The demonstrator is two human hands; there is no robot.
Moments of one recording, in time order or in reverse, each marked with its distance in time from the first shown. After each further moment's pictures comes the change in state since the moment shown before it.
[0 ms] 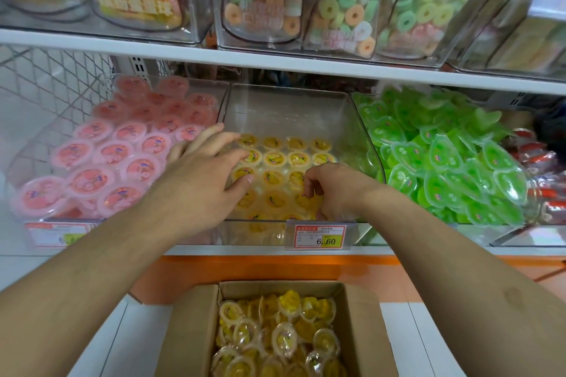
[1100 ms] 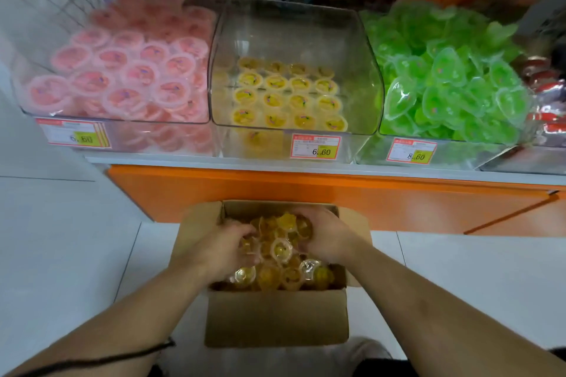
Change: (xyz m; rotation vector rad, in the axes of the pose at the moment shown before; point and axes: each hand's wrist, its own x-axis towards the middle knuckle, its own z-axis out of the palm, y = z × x) left_hand -0.152 0.005 0.201 -0.403 -0.586 -0.222; right_hand -0.087 0.046 0.208 0.296 -0.193 0.075
